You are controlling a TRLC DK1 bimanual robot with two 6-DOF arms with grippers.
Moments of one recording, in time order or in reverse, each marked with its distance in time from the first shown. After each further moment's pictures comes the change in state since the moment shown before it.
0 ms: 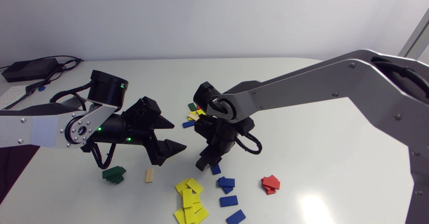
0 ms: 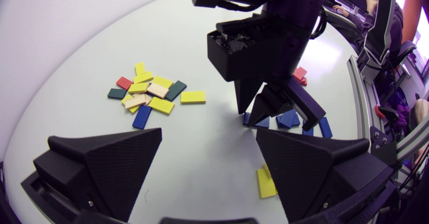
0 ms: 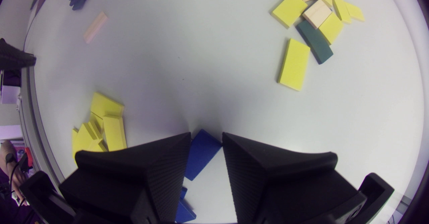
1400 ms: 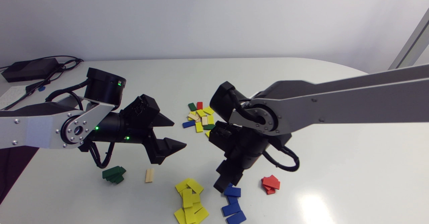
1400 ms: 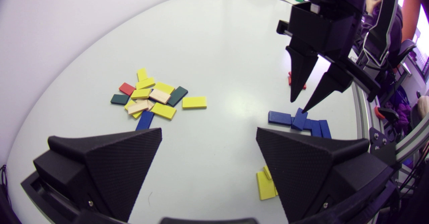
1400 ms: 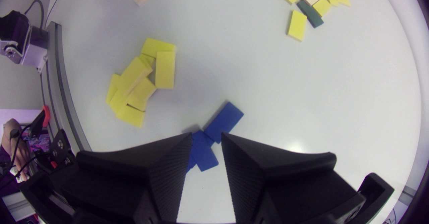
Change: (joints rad) left arm -0.002 -0.027 0.000 0.000 0.000 0.000; right arm 0.040 -0.338 -0.274 -0.061 -0.022 0.009
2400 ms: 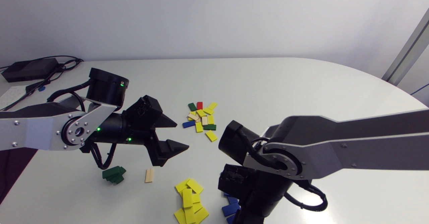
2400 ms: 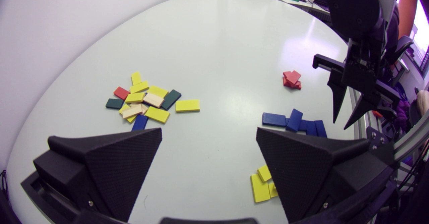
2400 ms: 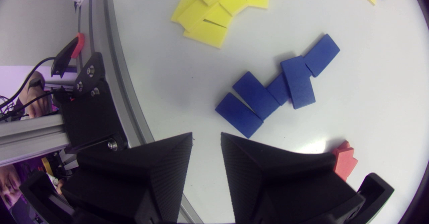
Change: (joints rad) left arm -0.026 -0.008 0.000 -0.005 0.000 0.000; right arm 0.108 -0.119 -0.222 -0.052 -0.180 -0.043
